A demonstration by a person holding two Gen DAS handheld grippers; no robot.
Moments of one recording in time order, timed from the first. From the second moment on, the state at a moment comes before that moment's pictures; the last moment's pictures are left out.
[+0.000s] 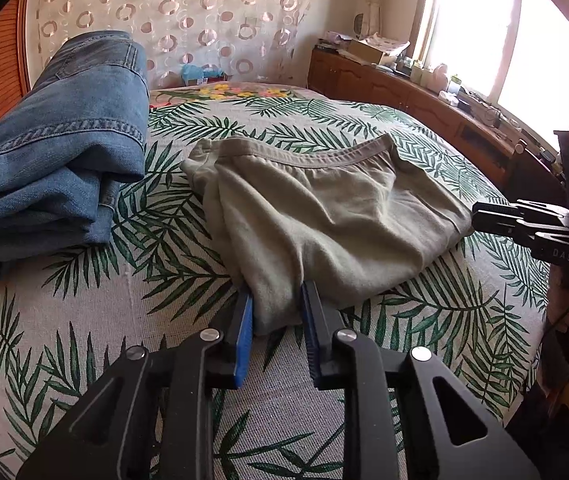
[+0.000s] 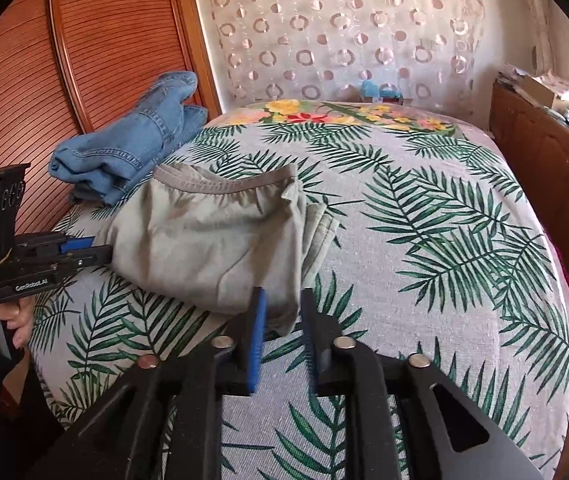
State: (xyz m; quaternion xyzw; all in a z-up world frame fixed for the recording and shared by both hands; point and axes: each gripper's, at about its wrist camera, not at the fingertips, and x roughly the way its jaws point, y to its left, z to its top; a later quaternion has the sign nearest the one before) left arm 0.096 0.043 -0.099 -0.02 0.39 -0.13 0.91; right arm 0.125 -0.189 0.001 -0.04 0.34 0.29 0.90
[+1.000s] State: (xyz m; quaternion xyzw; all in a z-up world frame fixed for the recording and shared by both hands) left arm 0.051 0.035 -0.082 -0.02 0.37 -0.14 0.92; right arm 0.082 -0.210 -0.002 -0.06 0.35 0.29 0.89
